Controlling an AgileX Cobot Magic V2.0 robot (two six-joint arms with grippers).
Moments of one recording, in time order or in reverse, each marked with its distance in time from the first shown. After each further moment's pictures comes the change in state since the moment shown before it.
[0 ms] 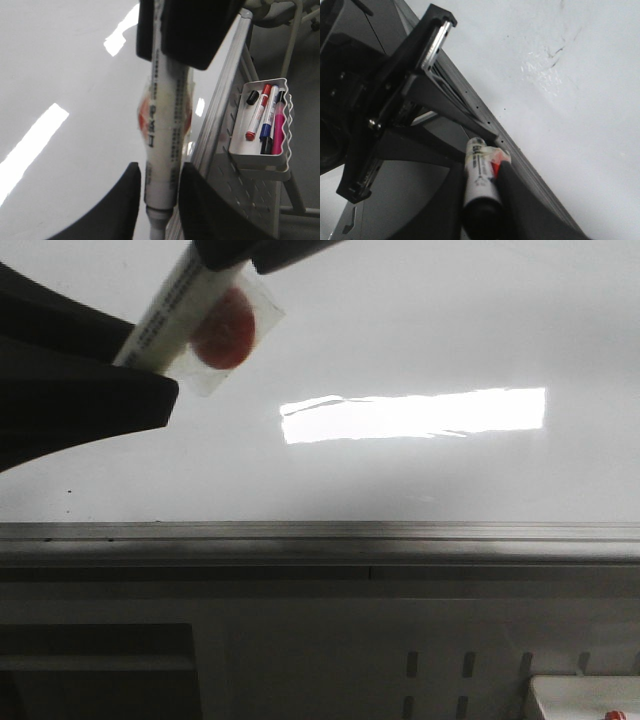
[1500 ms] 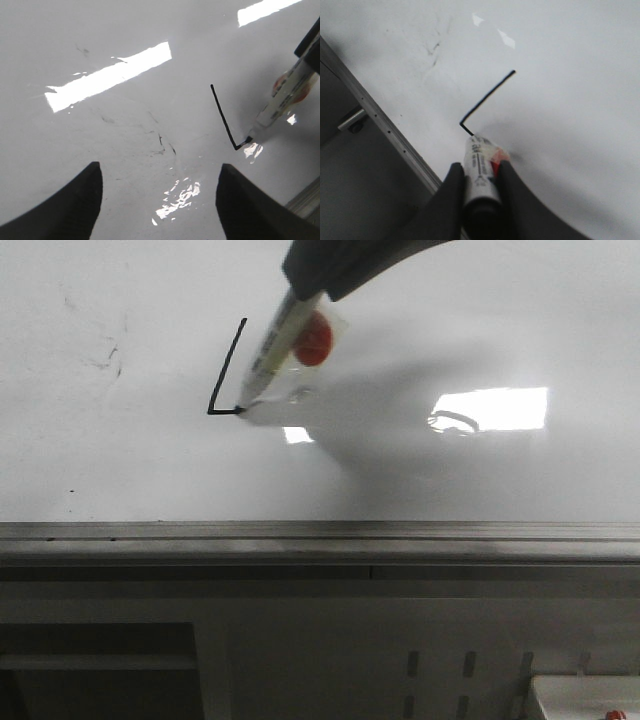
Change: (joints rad) left arm 0.165 -0.309 0.004 -0.464 0.383 -0.007; right arm -0.284 0.199 -0.221 -0.027 0.212 0.004
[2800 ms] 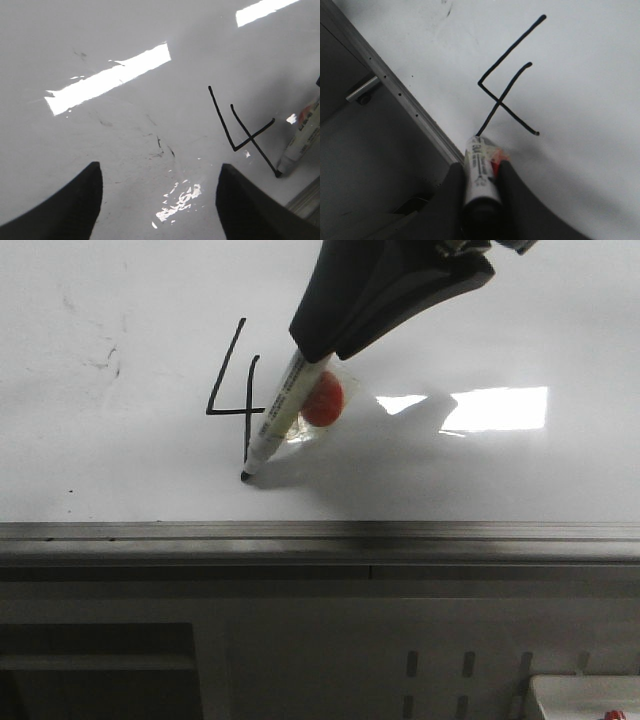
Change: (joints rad) left arm -0.002 0.000 0.000 0.020 -0.008 0.000; right arm 0.050 0.013 0.041 0.009 0.027 -0.003
